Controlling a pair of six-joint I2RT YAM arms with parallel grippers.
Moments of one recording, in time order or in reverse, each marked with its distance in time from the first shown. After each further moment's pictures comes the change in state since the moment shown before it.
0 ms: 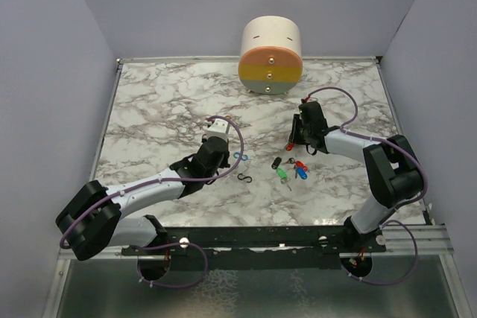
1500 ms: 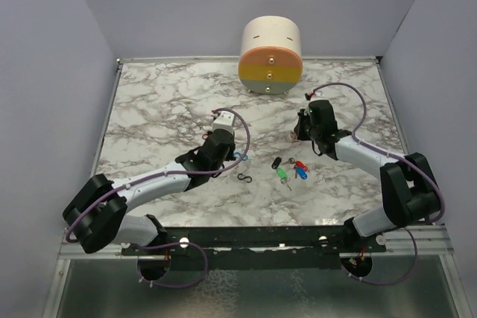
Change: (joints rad) left arm 0.000 0.049 0.073 -0.007 0.000 0.024; right arm -0.009 -0.146 -0.055 0.058 -0.040 -0.108
